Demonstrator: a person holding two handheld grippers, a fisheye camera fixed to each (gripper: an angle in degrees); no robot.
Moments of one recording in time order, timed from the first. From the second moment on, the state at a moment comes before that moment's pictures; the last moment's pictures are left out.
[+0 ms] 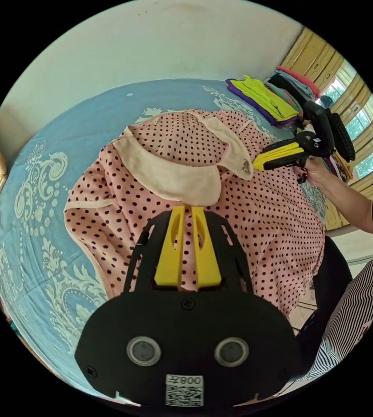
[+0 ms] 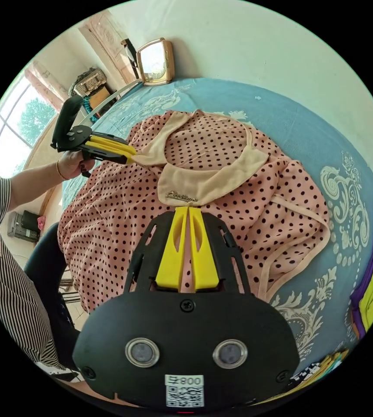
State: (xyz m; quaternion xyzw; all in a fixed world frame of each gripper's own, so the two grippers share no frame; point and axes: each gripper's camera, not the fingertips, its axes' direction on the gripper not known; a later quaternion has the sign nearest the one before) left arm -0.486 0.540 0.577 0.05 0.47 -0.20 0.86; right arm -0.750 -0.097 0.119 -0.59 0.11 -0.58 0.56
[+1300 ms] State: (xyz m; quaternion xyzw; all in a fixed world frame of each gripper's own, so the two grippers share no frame) left arm -0.648 0.623 0.736 0.01 0.40 -0.42 0.81; right arm -0.750 -0.316 0.242 -0.46 0.20 -0.54 0.68
